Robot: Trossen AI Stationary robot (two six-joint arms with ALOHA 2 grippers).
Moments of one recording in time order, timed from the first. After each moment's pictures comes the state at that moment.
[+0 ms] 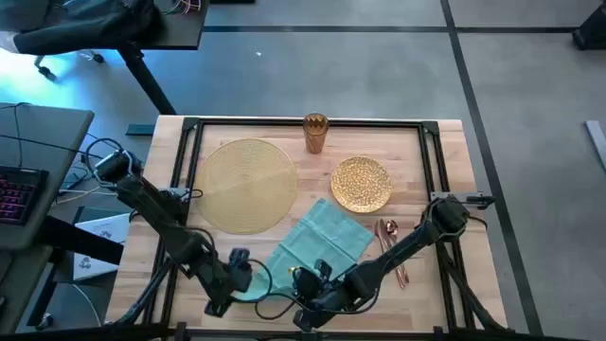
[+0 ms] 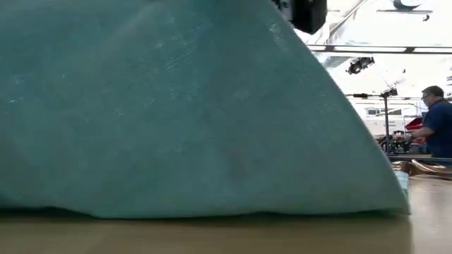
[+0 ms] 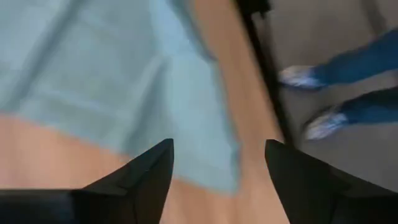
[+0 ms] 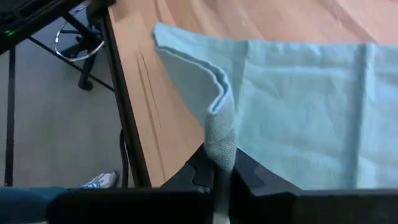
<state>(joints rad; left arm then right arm) -0.79 1.53 0.99 -0.40 -0.06 -0.55 0.61 2.18 1.79 -0.53 0.38 0.99</state>
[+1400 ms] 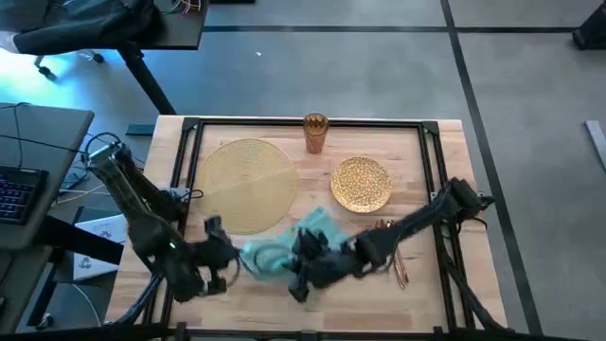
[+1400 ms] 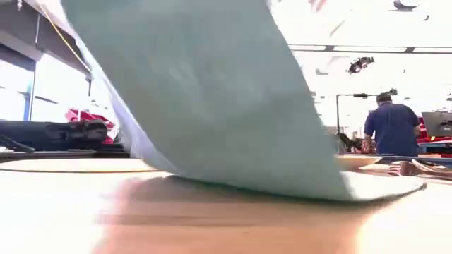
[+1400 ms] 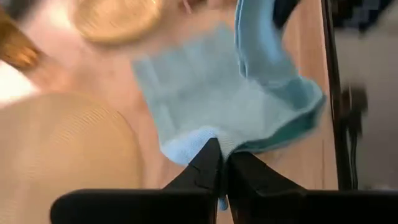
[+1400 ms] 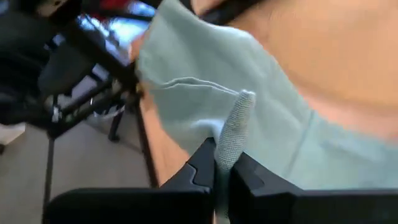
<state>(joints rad) -0.87 1.34 1.33 -1.04 -0.77 -0.89 0.46 1.92 1.79 -0.49 0.41 0.80</state>
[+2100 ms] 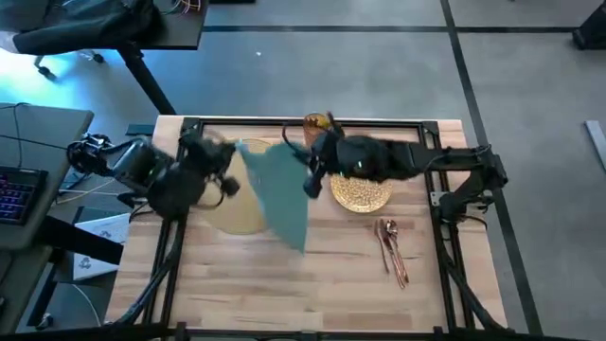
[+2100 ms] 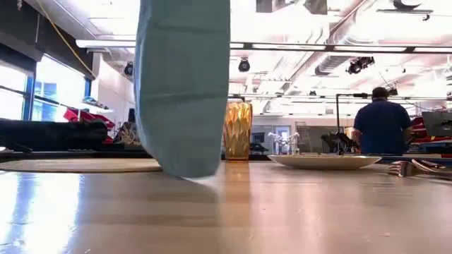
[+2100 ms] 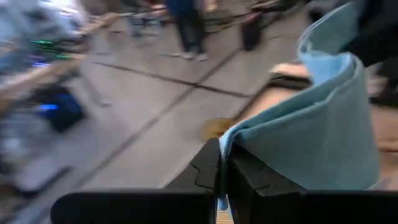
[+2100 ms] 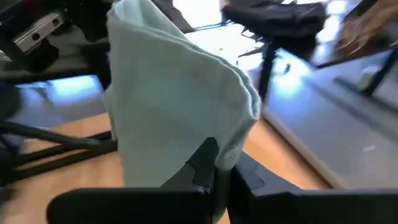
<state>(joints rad) -0.34 1.20 1.57 -1.10 -1.17 -0.32 0.03 1.66 1.79 -0.47 0.42 0.10</state>
